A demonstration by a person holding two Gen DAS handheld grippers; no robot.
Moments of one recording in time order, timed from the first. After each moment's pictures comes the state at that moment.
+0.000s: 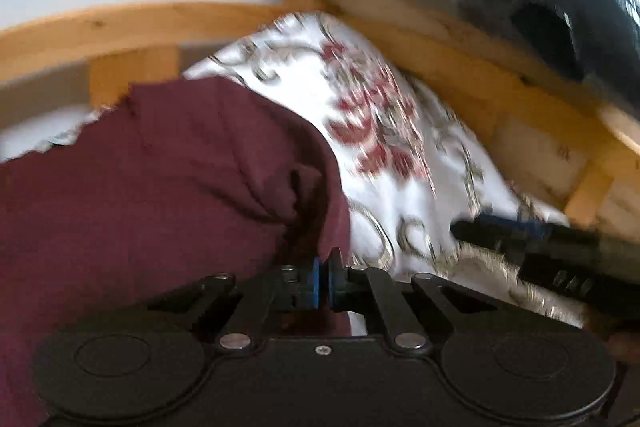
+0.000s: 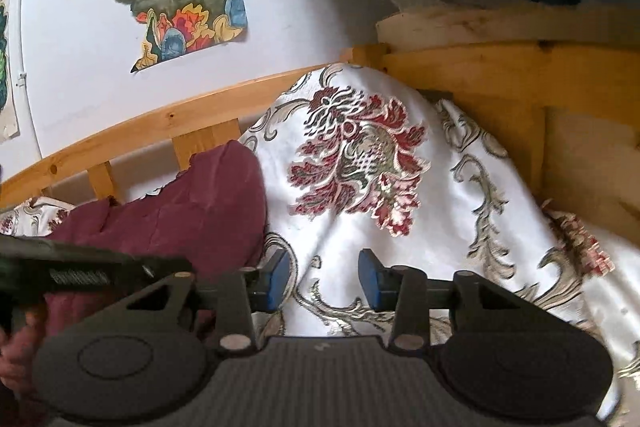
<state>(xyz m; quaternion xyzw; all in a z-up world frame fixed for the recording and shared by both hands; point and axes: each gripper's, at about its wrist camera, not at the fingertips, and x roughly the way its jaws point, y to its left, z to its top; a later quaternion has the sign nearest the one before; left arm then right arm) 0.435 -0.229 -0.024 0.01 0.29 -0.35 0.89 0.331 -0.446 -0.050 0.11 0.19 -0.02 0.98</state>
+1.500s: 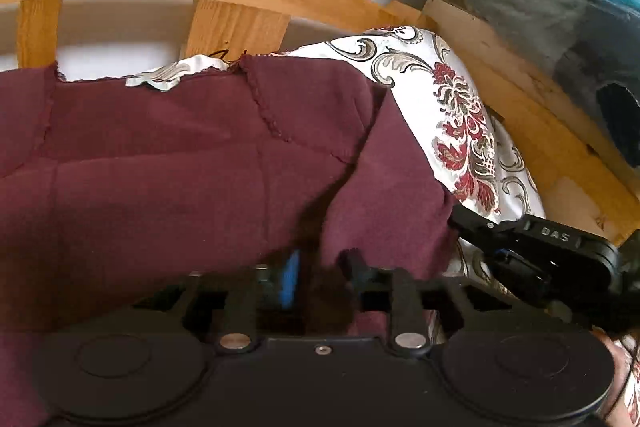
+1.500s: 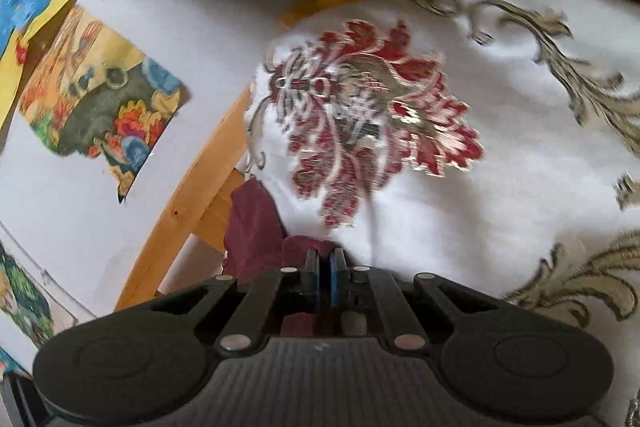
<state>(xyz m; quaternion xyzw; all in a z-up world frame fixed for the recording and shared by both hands) 0.476 -0.167 -0.041 -0.07 0.34 -0.31 0.88 0.410 -0.488 -0.108 0.44 0.16 0.04 0.88</state>
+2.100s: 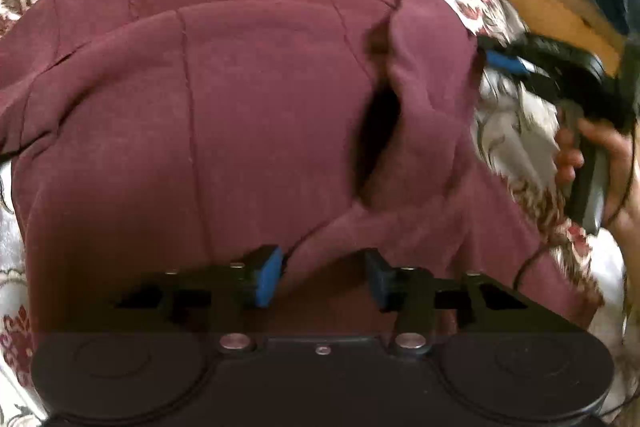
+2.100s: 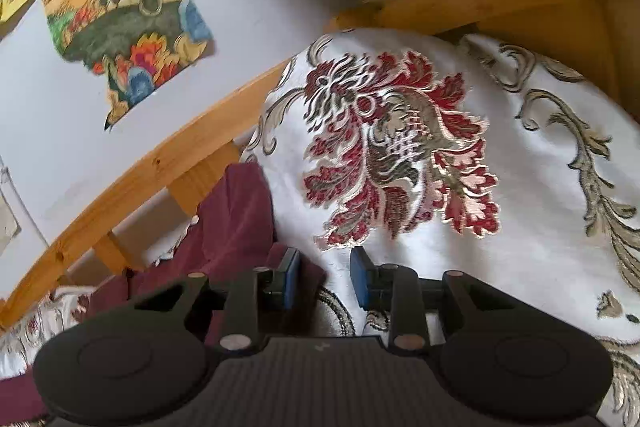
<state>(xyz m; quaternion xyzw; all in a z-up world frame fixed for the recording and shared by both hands) 0.404 -0.082 -0.087 0.03 0.45 -0.31 0.84 0.418 -0.462 -0.081 0.25 0.18 0.01 0.95</state>
